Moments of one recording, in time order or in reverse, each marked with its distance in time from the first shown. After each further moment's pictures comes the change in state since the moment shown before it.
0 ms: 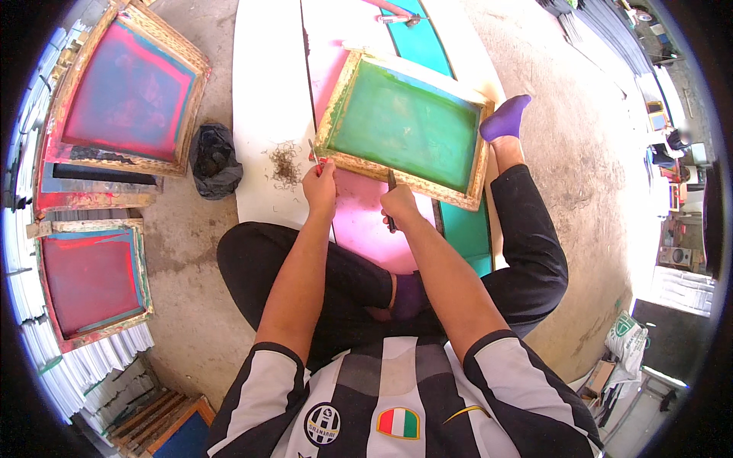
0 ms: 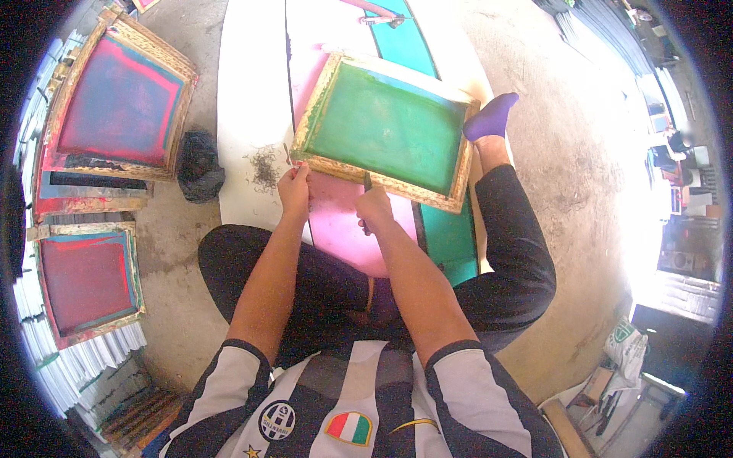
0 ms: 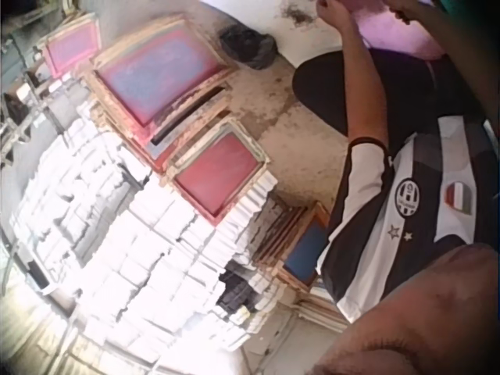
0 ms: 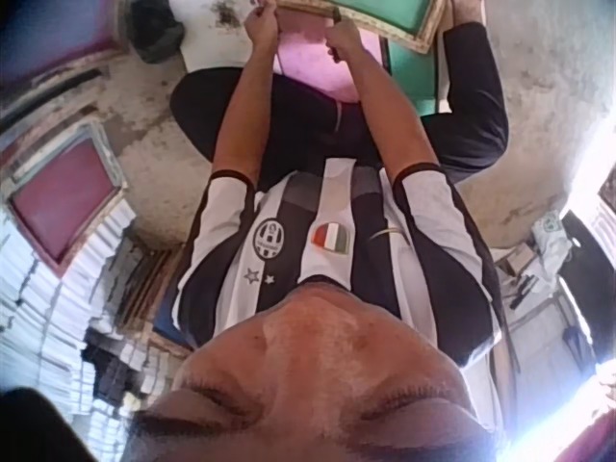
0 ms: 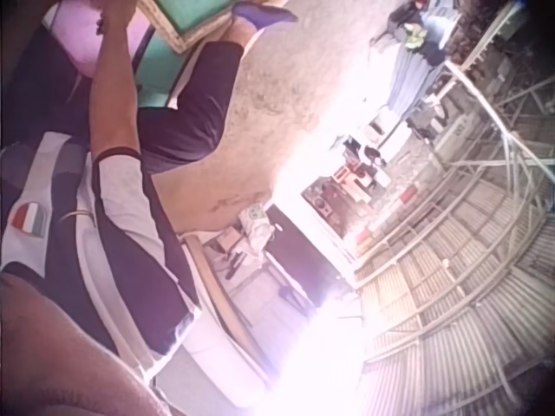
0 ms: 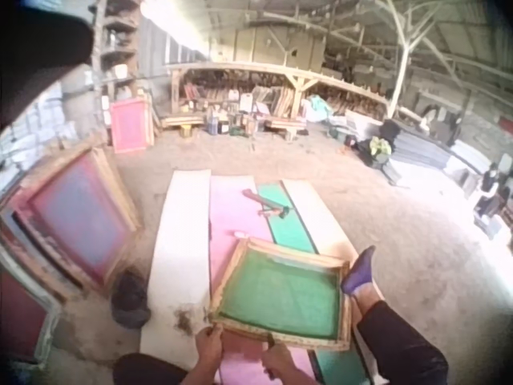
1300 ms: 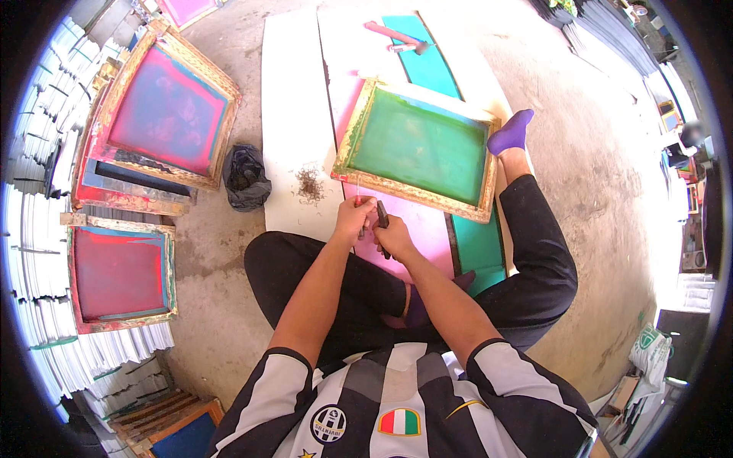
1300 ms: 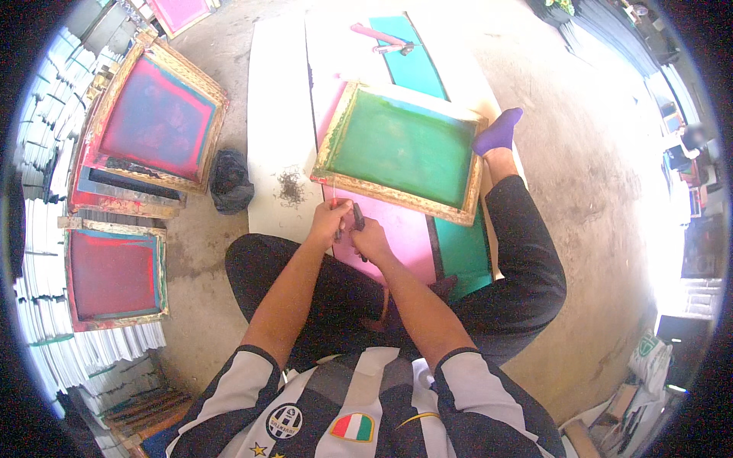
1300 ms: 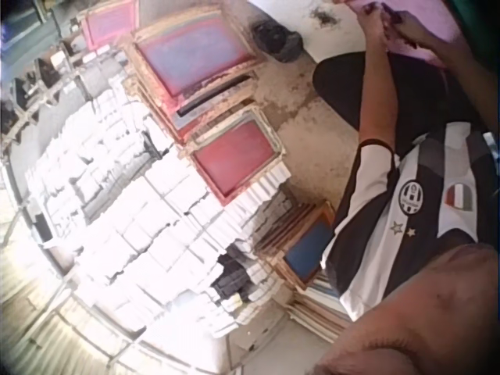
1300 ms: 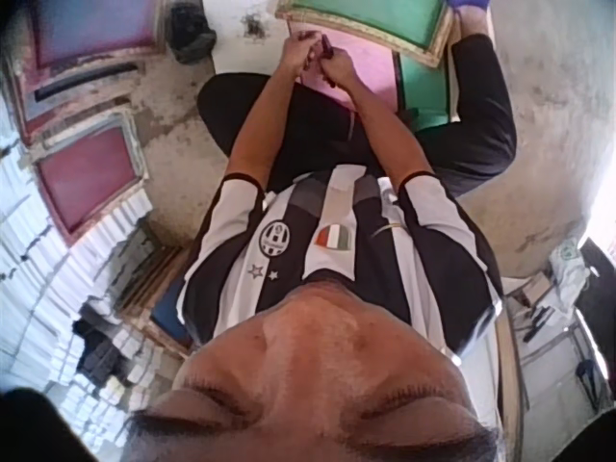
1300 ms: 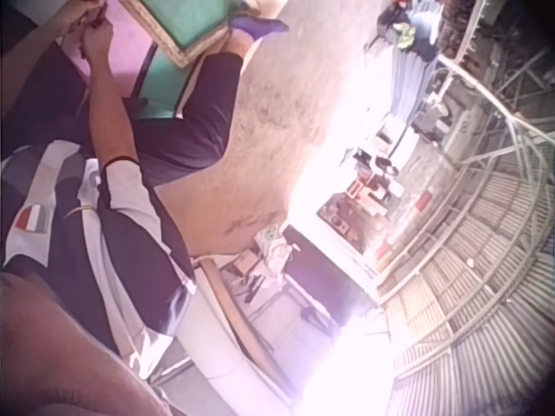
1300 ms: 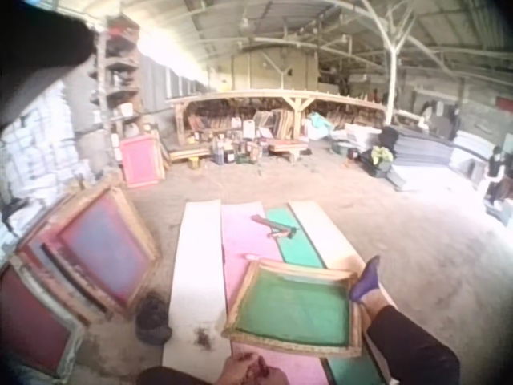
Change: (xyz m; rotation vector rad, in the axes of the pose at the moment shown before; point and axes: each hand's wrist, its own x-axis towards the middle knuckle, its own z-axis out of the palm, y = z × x) left_hand -0.037 -0.010 -0.017 0.210 -0.404 -0.096; right_hand -0.040 0.033 0.036 0.054 -0.212 -0.394
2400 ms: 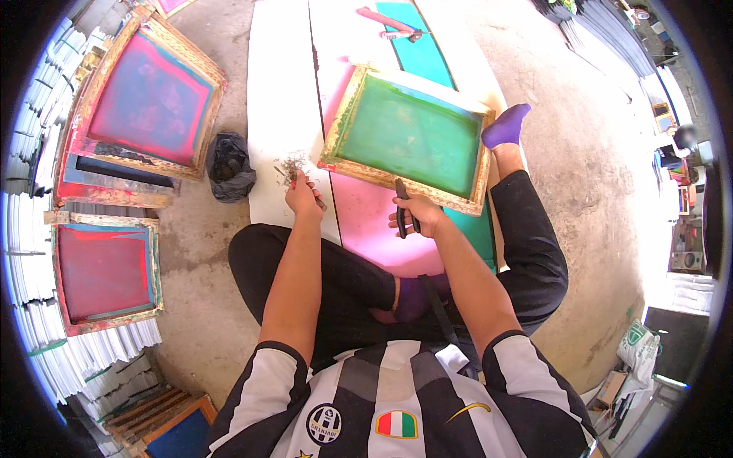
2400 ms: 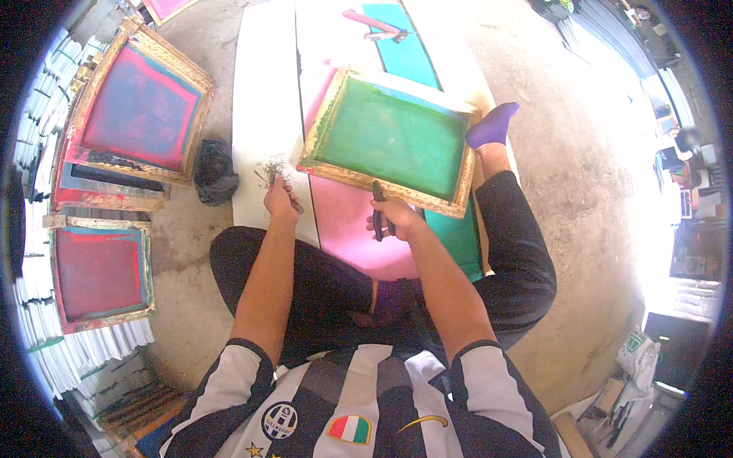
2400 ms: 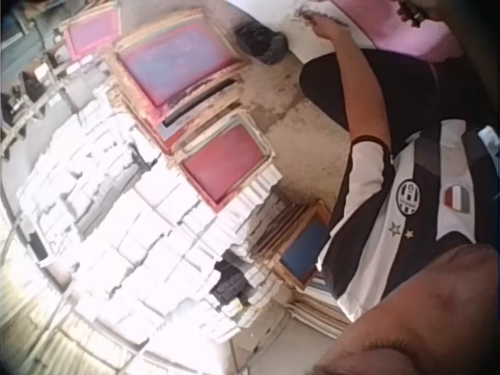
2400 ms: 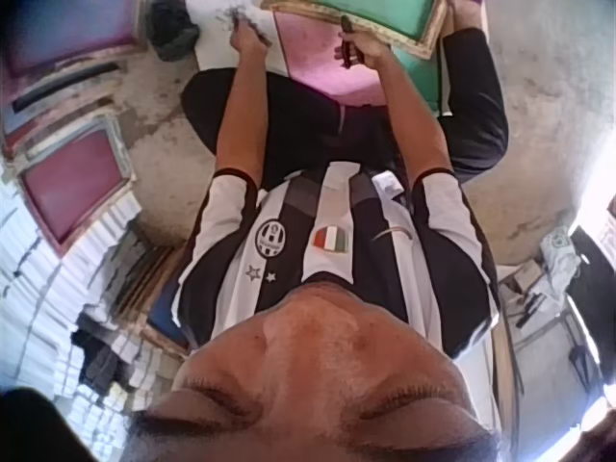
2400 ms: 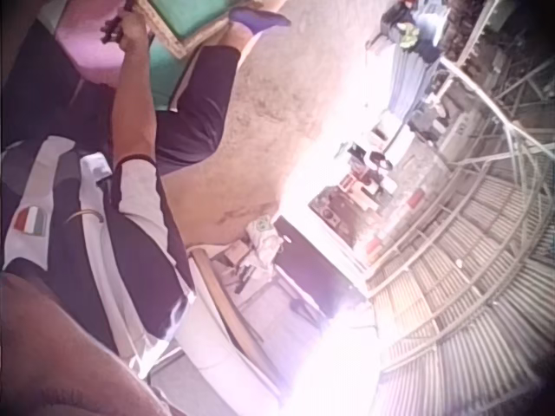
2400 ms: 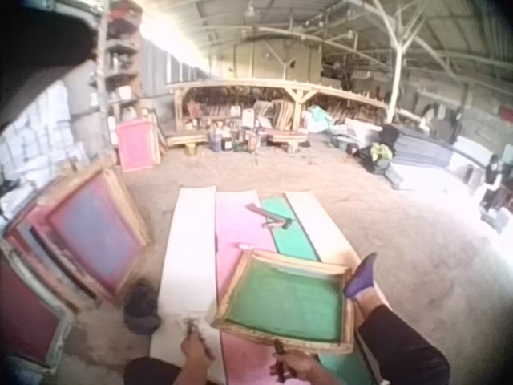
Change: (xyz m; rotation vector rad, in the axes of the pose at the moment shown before) left_hand 0.050 0.012 -0.051 -0.564 0.694 -0.045; right_hand 0.024 -0.008 -0.099 0.360 -0.238 0.386
